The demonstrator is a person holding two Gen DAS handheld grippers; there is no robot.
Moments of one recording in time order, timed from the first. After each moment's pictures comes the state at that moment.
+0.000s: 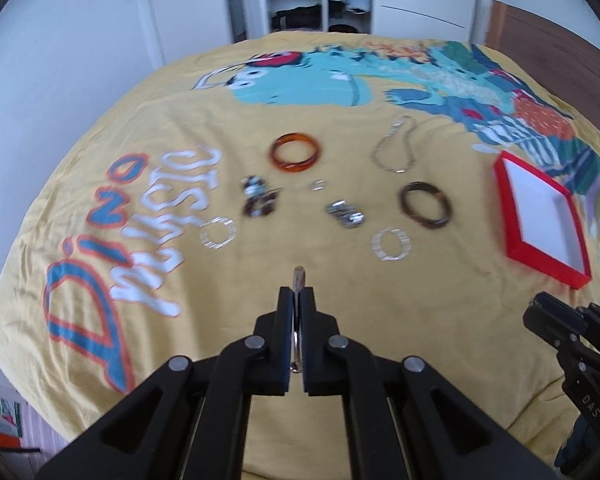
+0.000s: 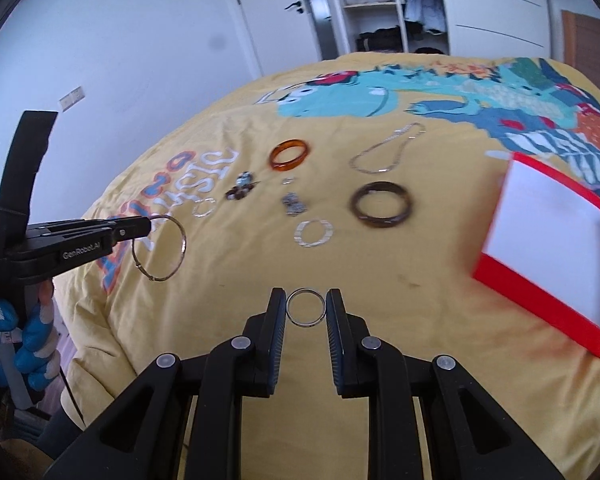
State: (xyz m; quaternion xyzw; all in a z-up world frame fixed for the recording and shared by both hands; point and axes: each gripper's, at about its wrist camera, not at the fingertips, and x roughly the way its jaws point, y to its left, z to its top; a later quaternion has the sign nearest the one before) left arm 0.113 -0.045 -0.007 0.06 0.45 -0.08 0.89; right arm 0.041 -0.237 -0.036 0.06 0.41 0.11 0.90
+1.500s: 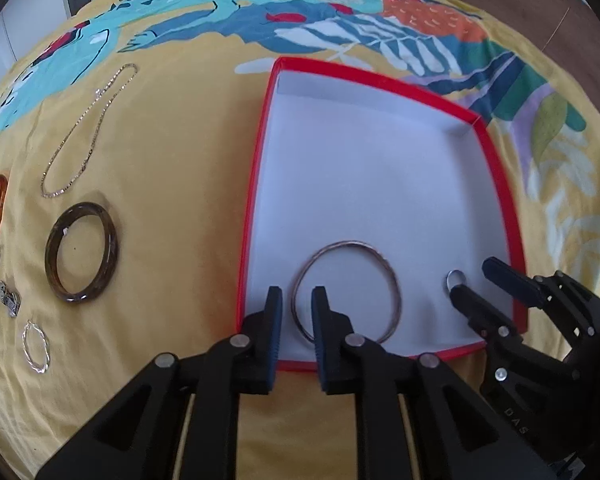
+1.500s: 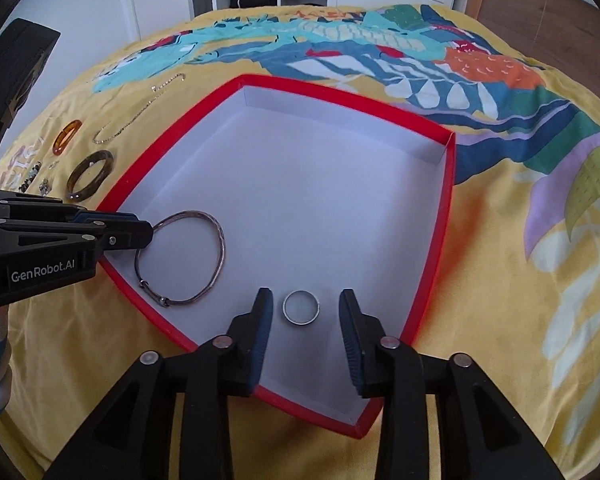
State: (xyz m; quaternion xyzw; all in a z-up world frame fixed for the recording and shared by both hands) left arm 0.181 -0.334 -0.093 0.09 0.55 -0.26 0.79; right arm 0.088 -0.451 -0.094 0.01 0.48 -0.06 0.87
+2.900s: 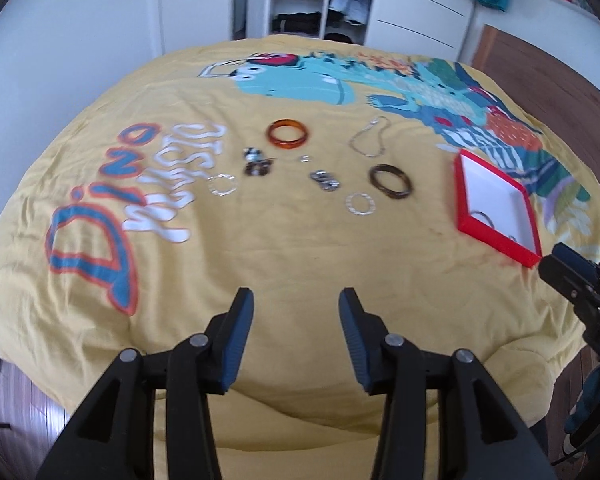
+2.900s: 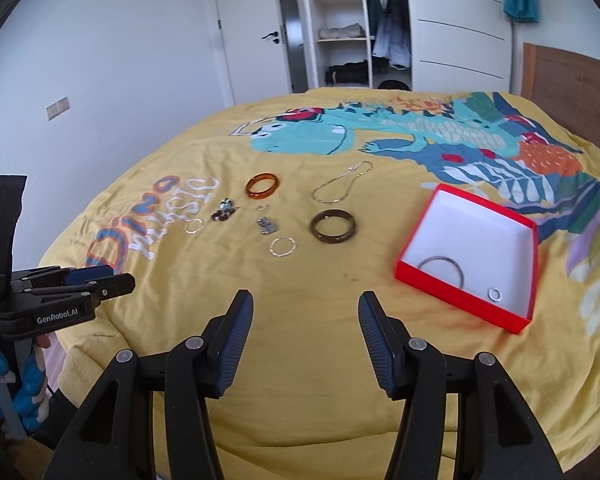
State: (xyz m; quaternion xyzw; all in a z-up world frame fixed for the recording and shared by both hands) left arm 0.020 0.003 0.006 0.00 0.45 -0.09 0.89; right arm -0.025 -0.223 0.023 0.02 0.37 0.07 0.93
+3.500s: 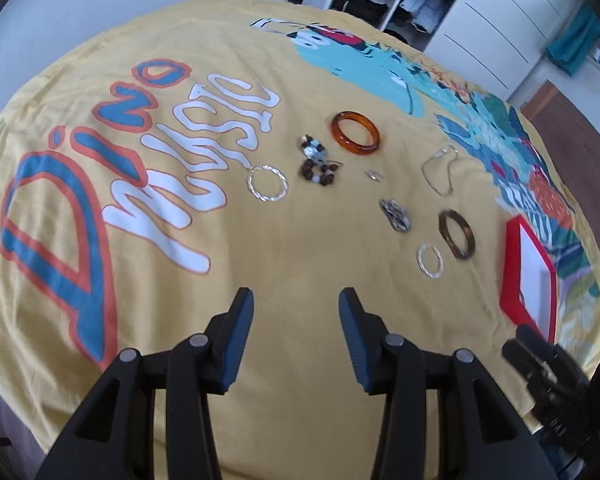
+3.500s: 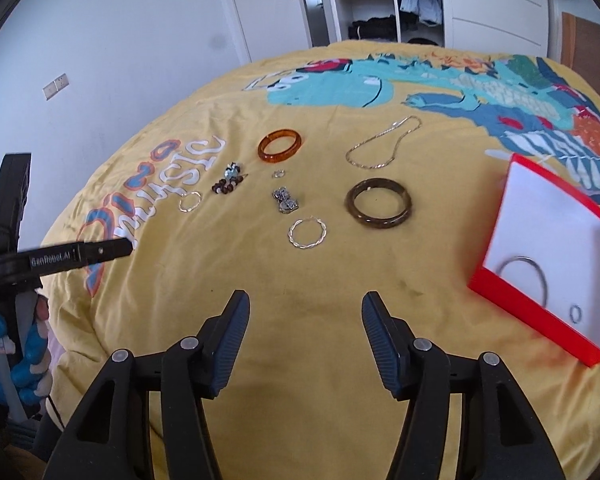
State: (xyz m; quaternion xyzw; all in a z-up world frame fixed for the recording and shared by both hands) left arm 0.138 0.063 -0.056 -0.14 0.50 -0.05 0.85; right arm 0.082 -0.196 -0.054 0.03 0.45 0.11 0.89
